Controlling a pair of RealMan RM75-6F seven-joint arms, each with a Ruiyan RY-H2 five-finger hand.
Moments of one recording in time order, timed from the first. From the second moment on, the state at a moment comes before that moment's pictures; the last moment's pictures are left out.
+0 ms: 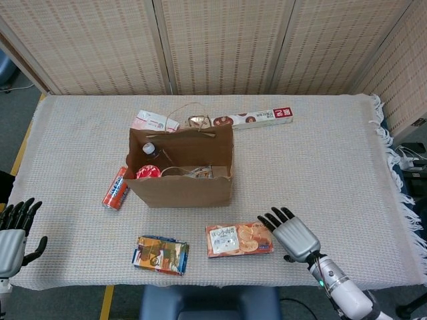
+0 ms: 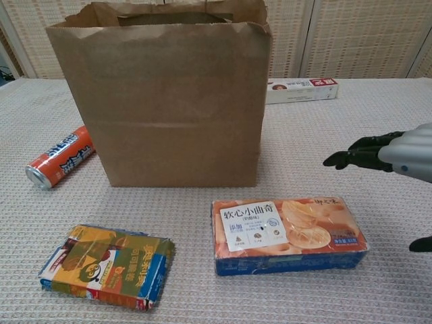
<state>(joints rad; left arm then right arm) -0.08 -1.16 -0.04 -1.53 1.49 1.50 0.04 0.64 -1.16 -0.18 -2.08 -1.13 1.11 -0.78</state>
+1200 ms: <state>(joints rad) -0.08 -1.16 -0.04 -1.53 1.50 1.50 0.03 0.63 -1.36 -0.09 -1.94 -1.20 1.20 -0.70</state>
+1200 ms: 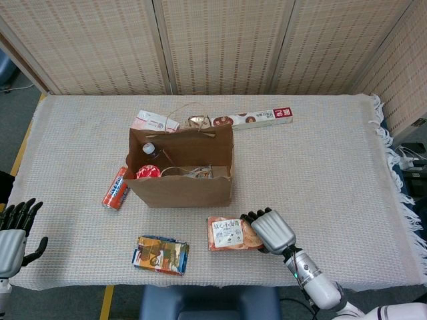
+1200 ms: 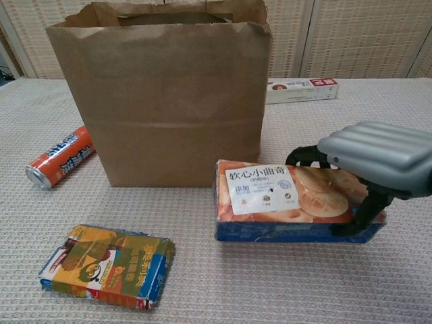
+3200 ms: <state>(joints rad) -0.08 -1.15 -0.03 -1.52 1.51 1.49 0.01 1.18 -1.56 0.34 -1.80 -0.90 1.47 -1.73</state>
